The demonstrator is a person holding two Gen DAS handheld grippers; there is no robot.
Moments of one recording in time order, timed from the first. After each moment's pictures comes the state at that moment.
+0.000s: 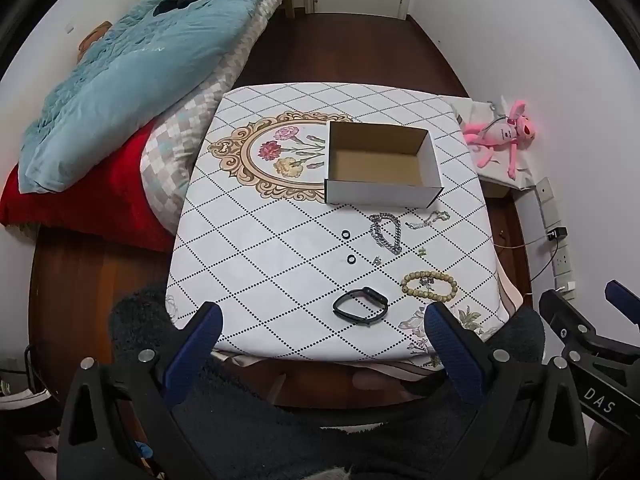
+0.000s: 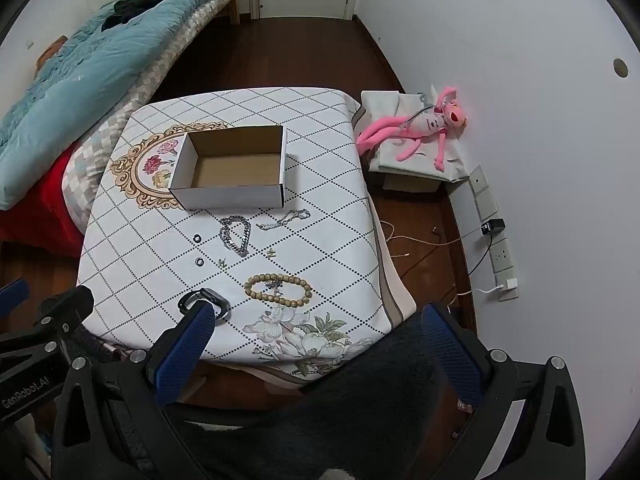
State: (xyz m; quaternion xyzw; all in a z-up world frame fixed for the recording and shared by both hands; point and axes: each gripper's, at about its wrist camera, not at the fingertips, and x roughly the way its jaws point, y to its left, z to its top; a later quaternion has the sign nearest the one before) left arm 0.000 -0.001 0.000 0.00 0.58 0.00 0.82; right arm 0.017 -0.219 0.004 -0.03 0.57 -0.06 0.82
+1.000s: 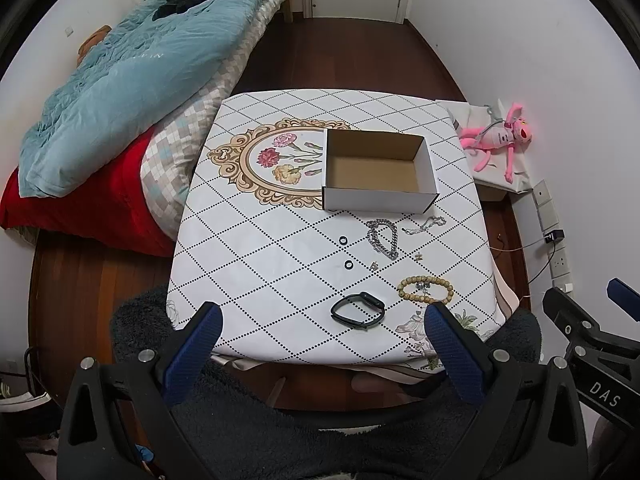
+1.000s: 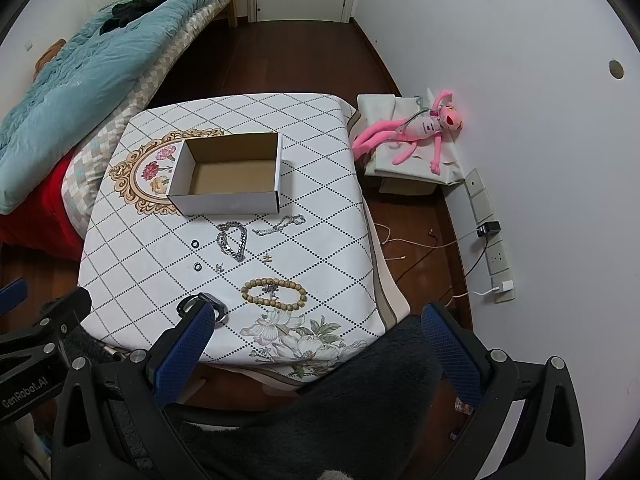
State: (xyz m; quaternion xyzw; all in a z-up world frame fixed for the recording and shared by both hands) left arm 0.002 -0.003 0.009 -0.01 0.57 0.00 0.82; right arm 0.018 -0.226 0.016 -0.03 0.57 -0.06 0.82
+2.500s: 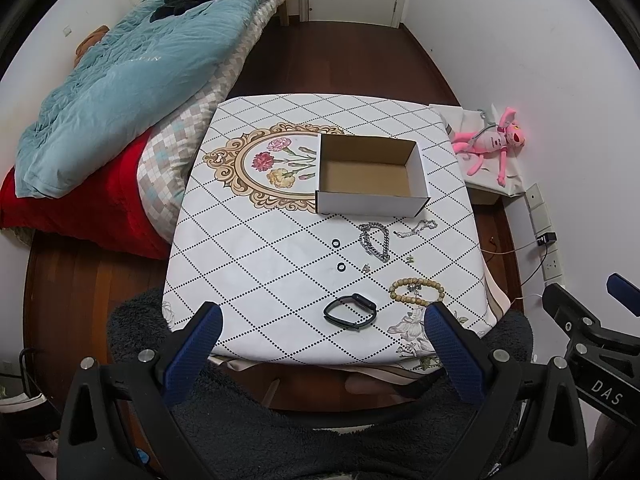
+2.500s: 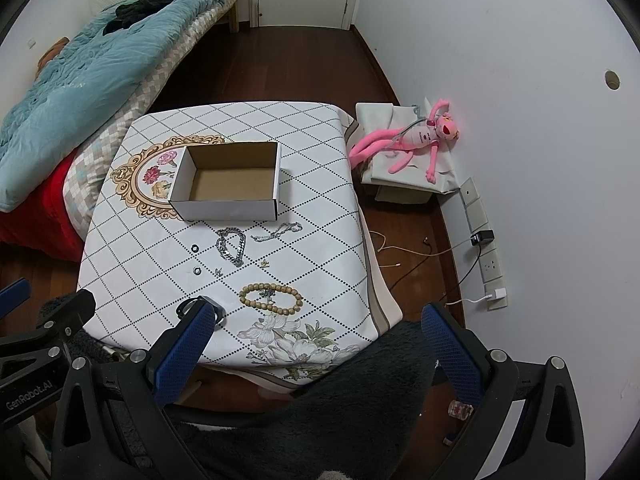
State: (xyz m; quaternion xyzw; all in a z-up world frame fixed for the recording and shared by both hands) left arm 0.000 -0.008 0.019 -0.01 0.56 -0.01 0.83; right arm 0.019 -0.226 0.027 -0.03 0.56 -0.06 0.82
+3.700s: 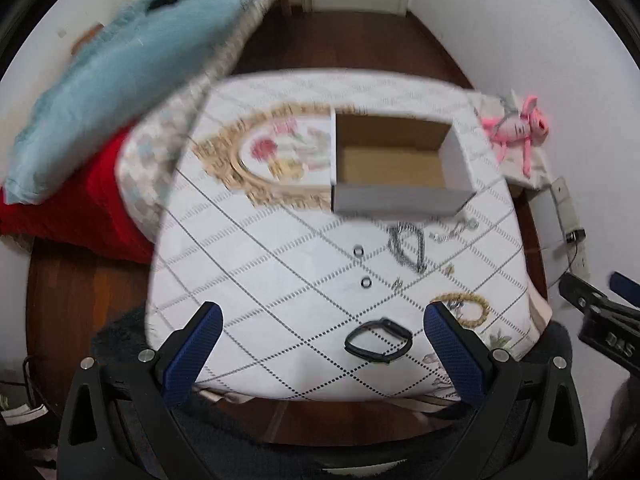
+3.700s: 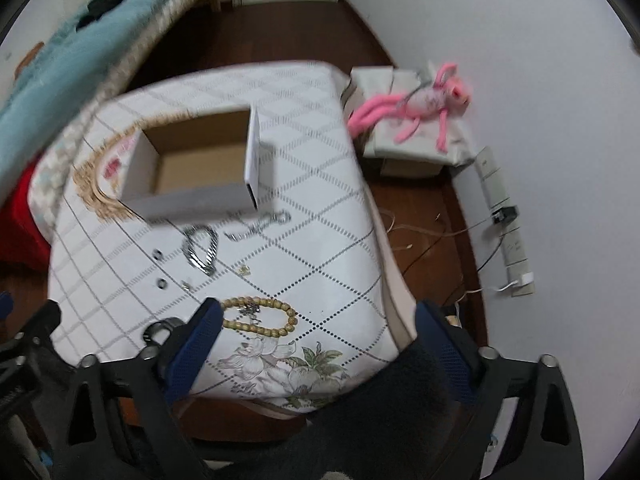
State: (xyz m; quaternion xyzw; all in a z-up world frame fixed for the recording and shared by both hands) left arm 0.049 0.006 -0.074 -0.01 0.59 -0.01 0.81; right arm 0.078 -0.254 -0.088 0.00 0.61 -0.08 0.79
